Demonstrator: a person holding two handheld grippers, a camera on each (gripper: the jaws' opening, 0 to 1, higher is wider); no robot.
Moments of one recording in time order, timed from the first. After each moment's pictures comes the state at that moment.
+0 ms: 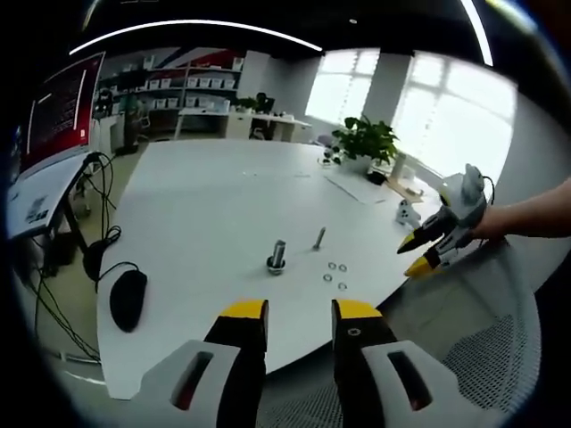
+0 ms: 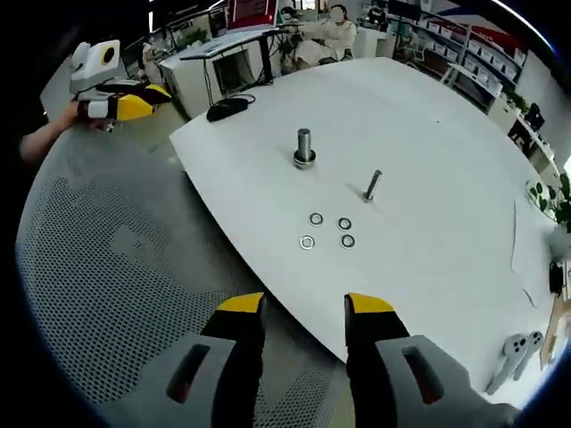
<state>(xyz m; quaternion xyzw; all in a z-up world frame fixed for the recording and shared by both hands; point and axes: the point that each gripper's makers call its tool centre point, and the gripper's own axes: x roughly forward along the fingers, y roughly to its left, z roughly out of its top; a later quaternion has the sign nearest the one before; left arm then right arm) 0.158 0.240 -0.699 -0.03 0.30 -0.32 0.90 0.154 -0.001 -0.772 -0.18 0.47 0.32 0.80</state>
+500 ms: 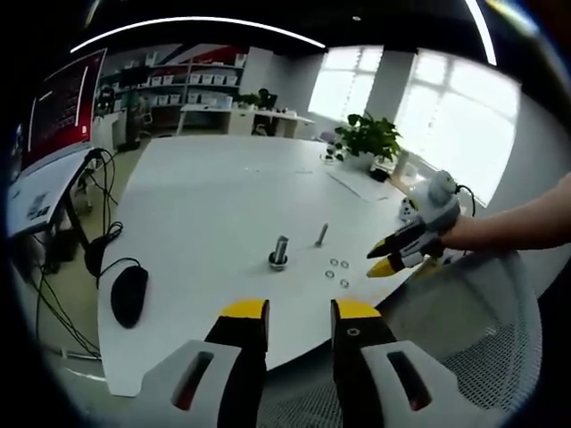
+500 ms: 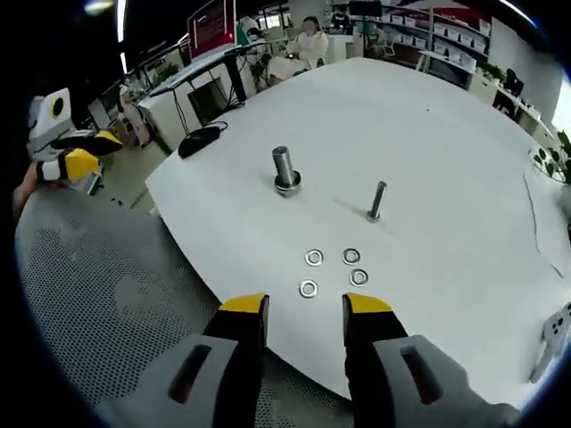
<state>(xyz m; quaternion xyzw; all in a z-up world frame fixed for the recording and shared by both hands) 0.157 0.241 -0.703 -0.03 0.31 -0.31 0.90 0.194 0.033 -0.816 -0.09 0.47 0.29 0.83</state>
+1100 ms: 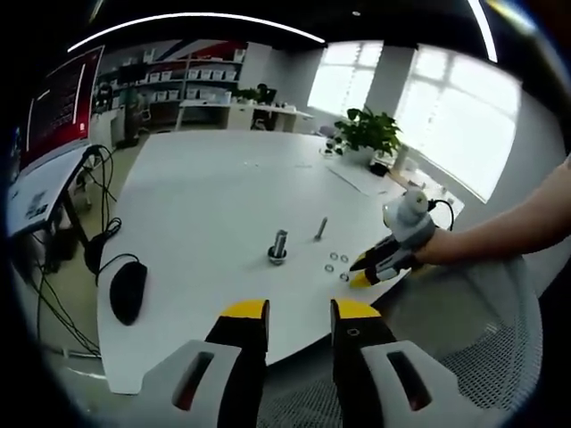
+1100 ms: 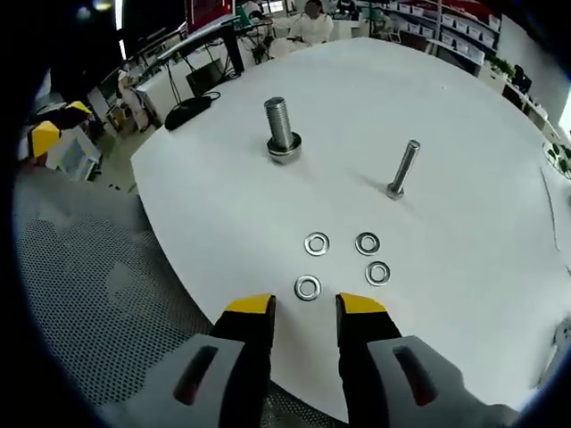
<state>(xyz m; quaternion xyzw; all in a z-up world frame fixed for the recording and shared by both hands) 0.154 0.240 -0.709 -0.03 0.33 -0.32 0.89 0.195 0.037 -0.864 -0.11 0.49 0.29 0.81</state>
